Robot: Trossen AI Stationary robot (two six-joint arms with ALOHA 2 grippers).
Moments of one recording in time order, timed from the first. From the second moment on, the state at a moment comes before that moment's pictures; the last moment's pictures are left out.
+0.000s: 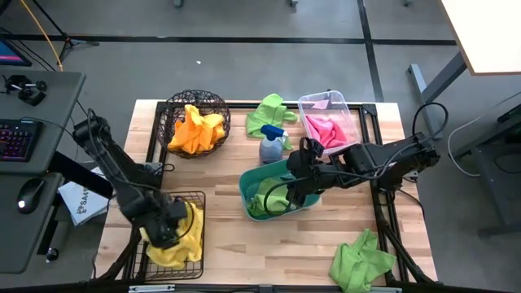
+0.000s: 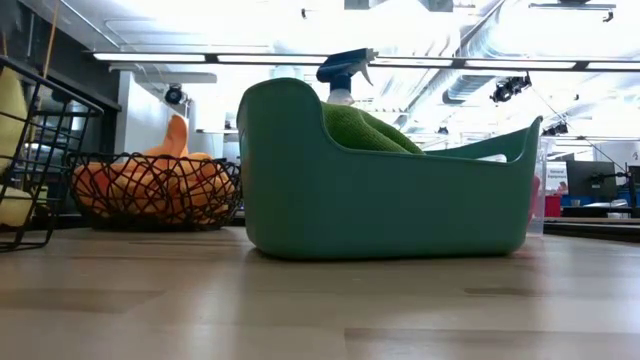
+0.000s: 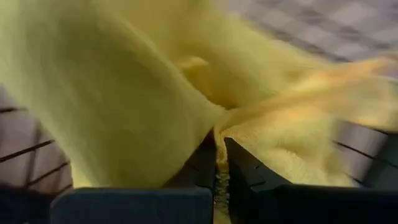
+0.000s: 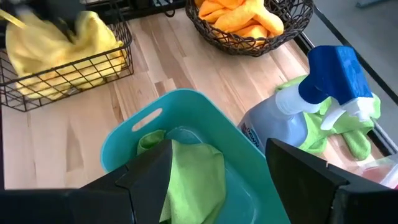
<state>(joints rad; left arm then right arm) -0.93 1.25 0.84 -0.96 -0.14 -1.30 0.34 1.64 1.85 -1.14 0.52 0.53</state>
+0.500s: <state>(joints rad) -0.77 1.18 1.00 -0.99 0.02 -1.01 0.33 1.64 1.85 -1.14 0.52 0.60</state>
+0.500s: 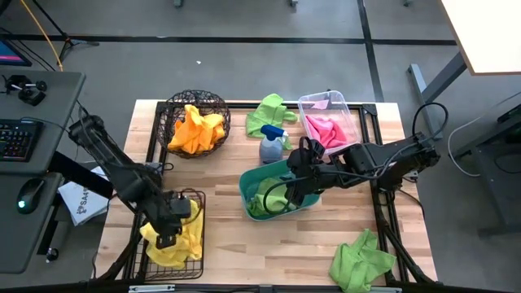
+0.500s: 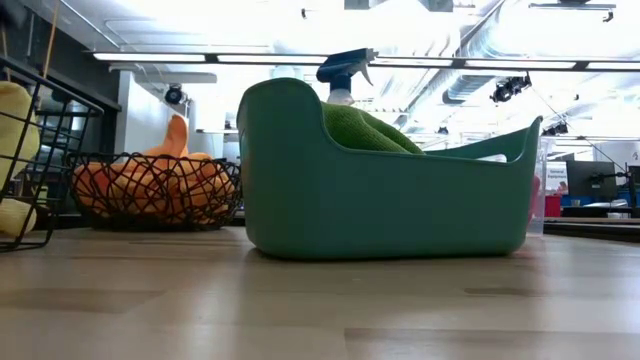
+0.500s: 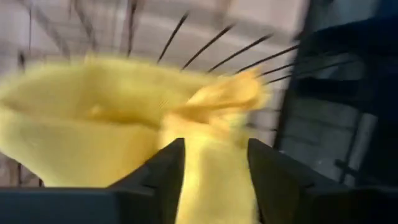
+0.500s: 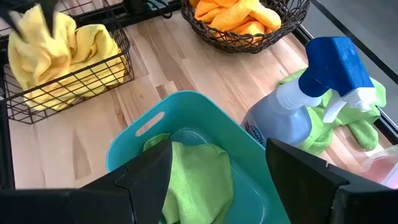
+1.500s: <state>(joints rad) 0.38 1.14 1.20 -0.52 -0.11 -0.47 -0.78 1.96 1.85 -0.55 -0.40 0.36</state>
